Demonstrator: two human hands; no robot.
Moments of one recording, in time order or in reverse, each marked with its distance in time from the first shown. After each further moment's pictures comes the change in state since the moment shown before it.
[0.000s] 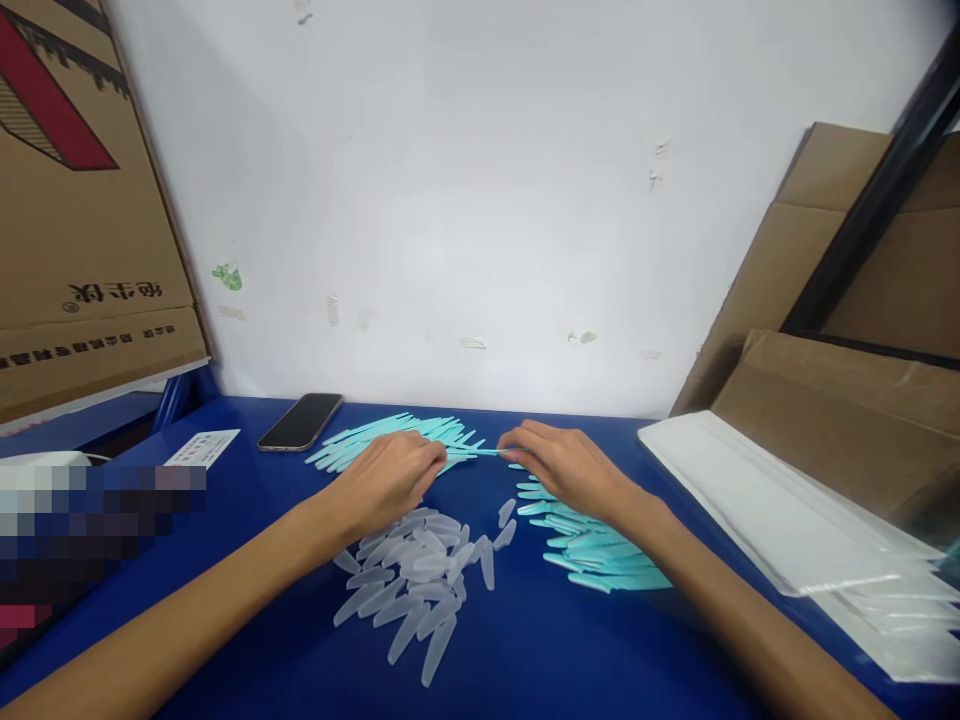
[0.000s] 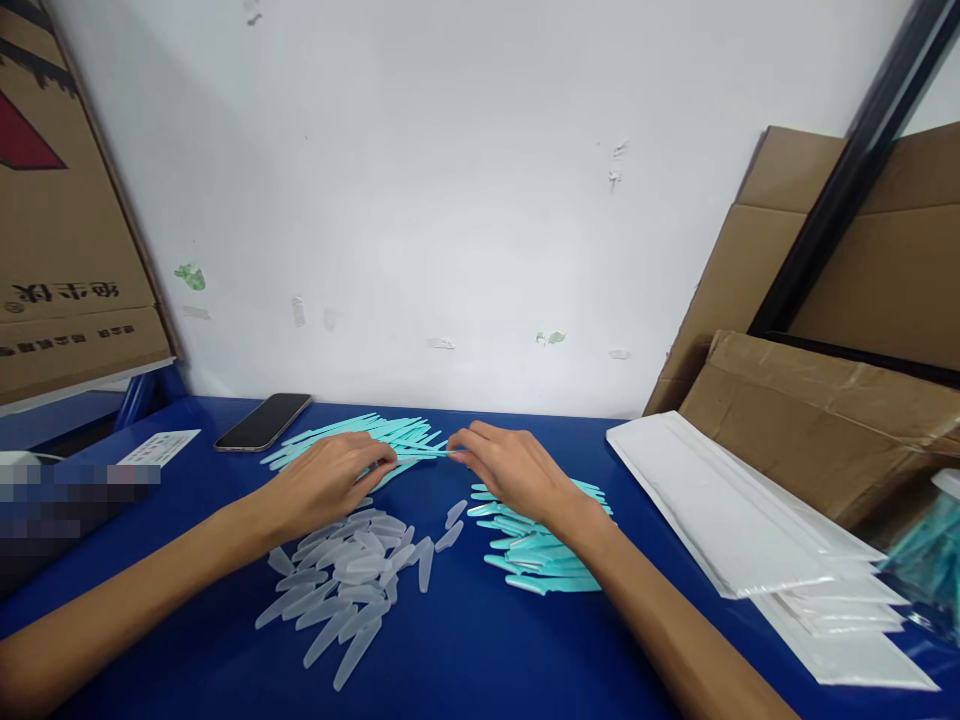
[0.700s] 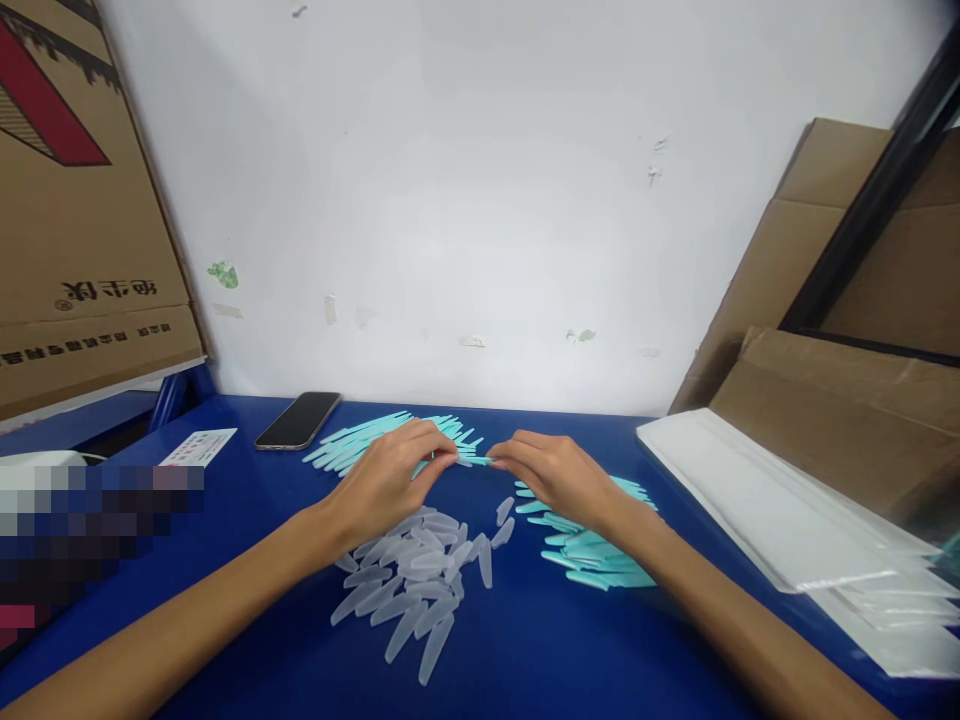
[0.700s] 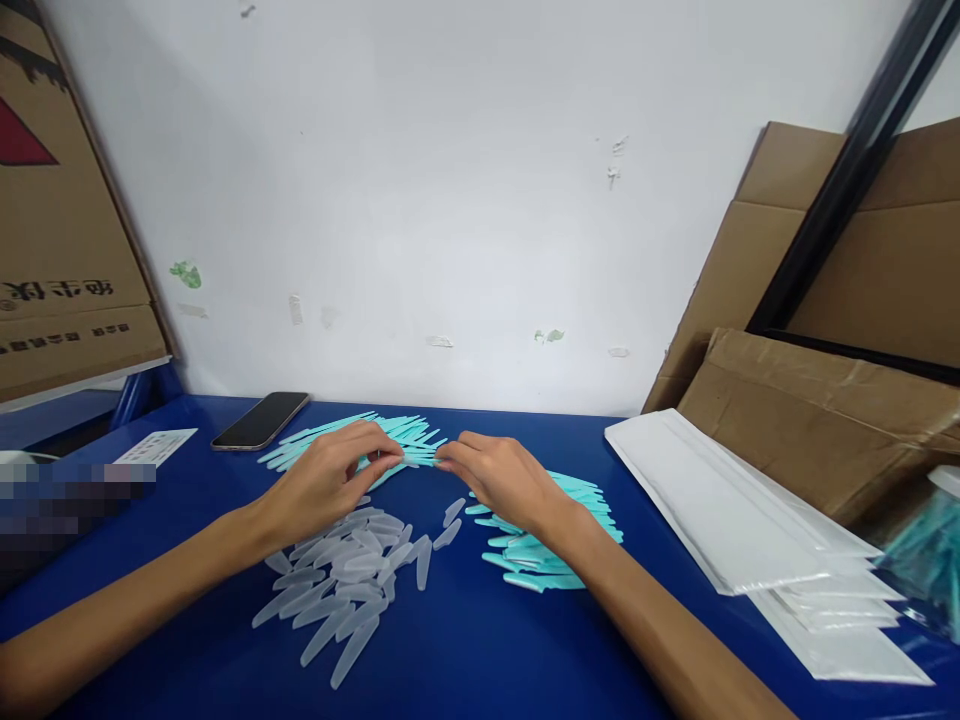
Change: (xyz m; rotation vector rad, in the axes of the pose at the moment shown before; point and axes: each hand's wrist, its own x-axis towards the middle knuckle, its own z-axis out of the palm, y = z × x) left_hand -0.002 0.010 -0.002 -0.328 0.182 -0.018; right_hand -0.001 -0.010 0.007 0.059 0.009 -0.048
